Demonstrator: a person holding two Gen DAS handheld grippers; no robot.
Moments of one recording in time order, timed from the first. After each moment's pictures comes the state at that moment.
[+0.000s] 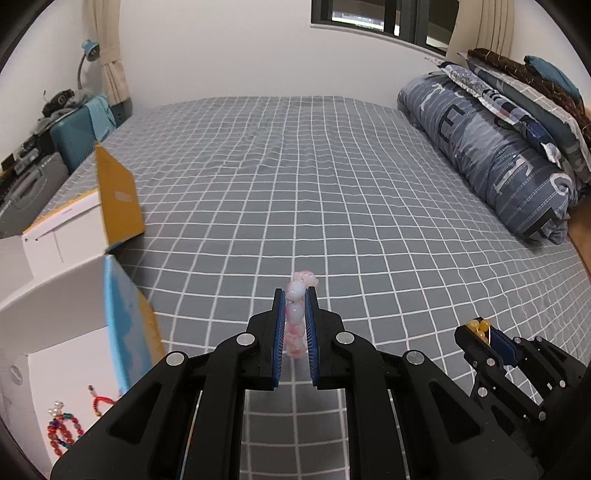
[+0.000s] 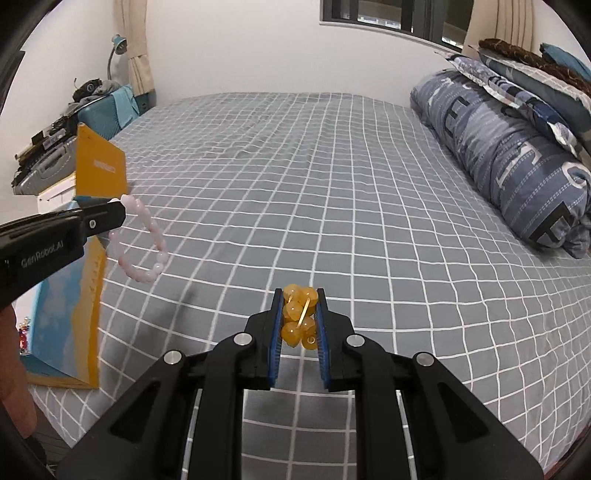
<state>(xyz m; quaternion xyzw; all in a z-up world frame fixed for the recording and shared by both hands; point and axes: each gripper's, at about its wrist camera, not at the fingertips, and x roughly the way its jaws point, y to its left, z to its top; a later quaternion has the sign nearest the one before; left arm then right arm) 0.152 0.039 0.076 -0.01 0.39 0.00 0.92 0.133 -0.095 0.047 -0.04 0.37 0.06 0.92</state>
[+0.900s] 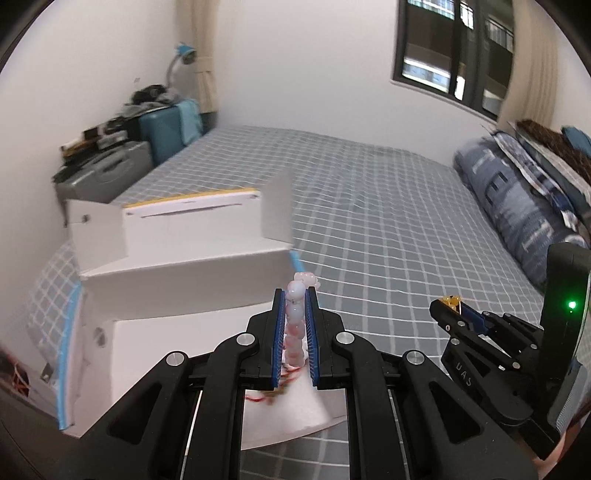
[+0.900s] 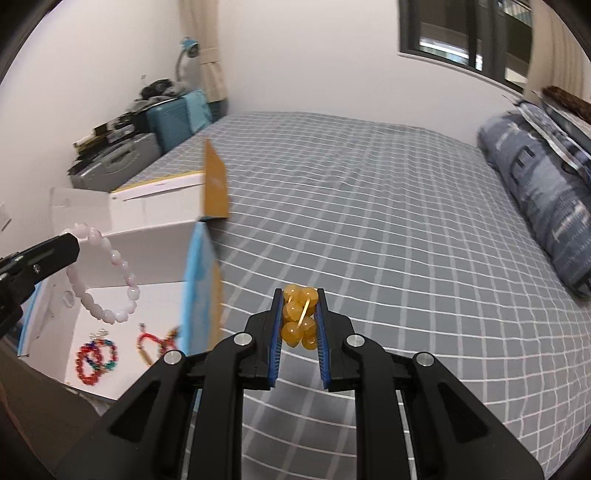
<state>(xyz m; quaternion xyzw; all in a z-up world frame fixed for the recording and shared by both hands) 0.022 0.182 0.148 -0.07 0.33 0.11 0.94 0.097 0.058 0.100 -0.06 0.34 0.18 0.92</state>
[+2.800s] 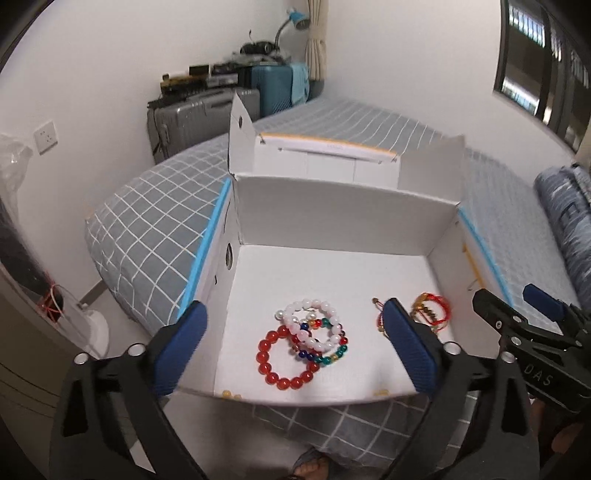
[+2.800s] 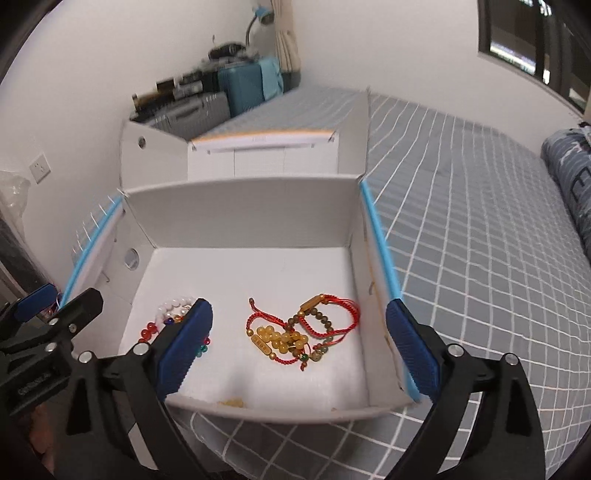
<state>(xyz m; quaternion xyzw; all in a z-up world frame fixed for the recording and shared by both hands) -0.090 0.306 0.084 -0.13 0.35 0.25 0.89 0.036 0.180 0.074 -0.09 0.36 0.26 0.89</state>
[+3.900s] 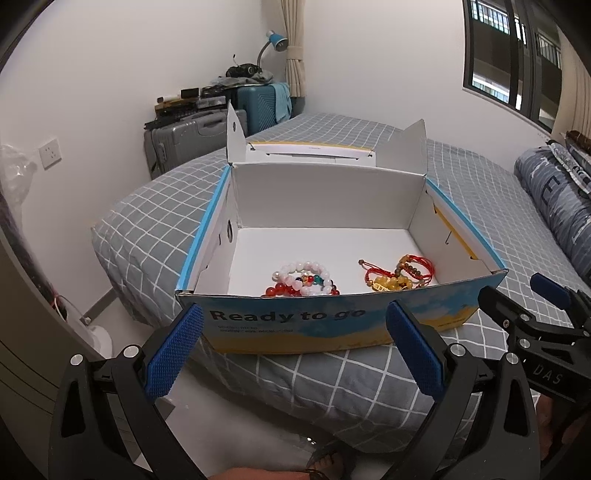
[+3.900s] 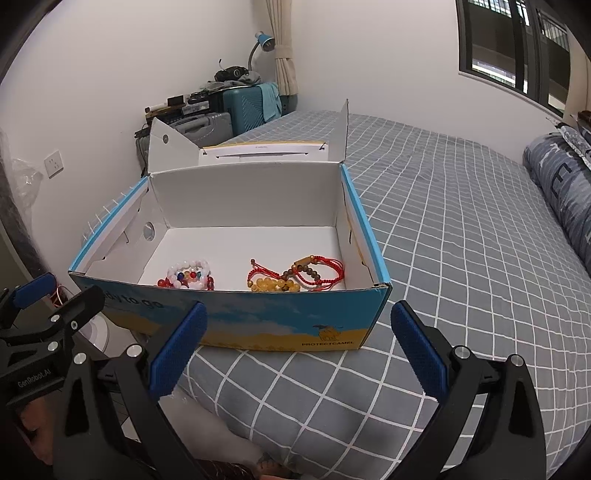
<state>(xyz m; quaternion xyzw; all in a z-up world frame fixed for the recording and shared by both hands) -0.150 0.258 0.063 -0.09 0.32 0.23 0.92 -0.040 0.135 0.052 -0.08 0.32 0.25 0.91</state>
